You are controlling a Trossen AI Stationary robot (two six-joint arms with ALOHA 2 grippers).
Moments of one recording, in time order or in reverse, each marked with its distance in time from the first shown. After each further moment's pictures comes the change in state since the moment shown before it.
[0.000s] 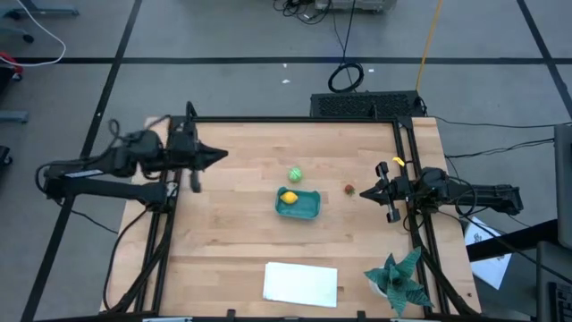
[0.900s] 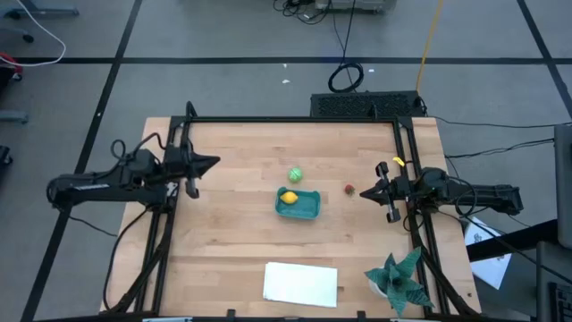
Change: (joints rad) left arm 0.000 -0.333 -0.419 0.252 -0.044 -0.070; right arm 0.000 0.000 0.000 -0.001 0.000 -0.001
